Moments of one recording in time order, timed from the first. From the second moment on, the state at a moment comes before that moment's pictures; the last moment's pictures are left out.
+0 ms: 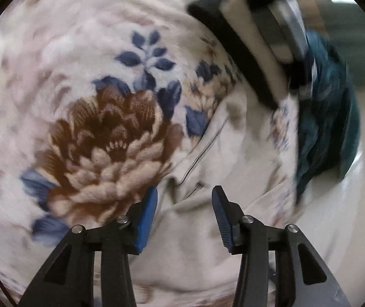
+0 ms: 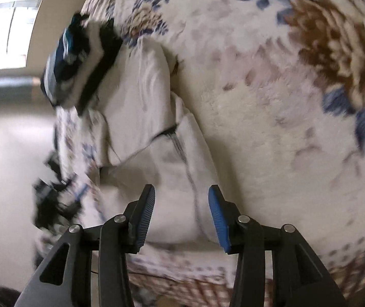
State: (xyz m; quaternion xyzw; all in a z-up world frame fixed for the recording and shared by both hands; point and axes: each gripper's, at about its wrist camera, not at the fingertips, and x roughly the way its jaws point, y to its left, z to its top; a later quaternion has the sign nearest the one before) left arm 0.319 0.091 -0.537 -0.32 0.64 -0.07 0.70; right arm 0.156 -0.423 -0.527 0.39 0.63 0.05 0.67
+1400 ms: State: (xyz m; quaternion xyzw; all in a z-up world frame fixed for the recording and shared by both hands) left arm 0.424 0.018 -0.528 -0.17 0.62 -0.10 0.76; right arm 0.264 -0.428 -0.538 0.34 0.64 0.00 0.69
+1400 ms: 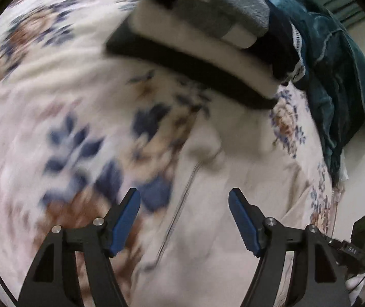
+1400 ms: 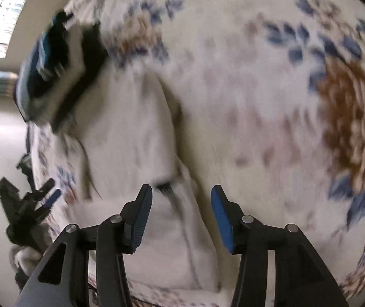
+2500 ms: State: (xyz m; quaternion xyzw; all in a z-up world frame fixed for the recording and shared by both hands) left arm 0.394 -0.007 -0.428 -0.10 0.52 -0.21 0.82; right arm 0.351 -0.388 -0.475 0.26 0.57 0.07 0.77
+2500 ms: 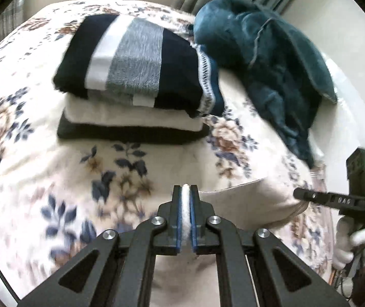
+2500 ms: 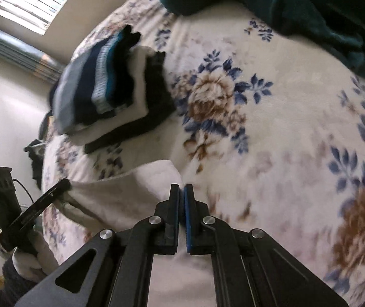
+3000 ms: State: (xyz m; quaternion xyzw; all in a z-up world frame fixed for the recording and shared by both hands) left arm 0.230 0.048 -0.528 -0.15 0.69 -0.17 0.69; right arm 0.141 -0.369 -0.543 0.27 0.67 0.04 0.69
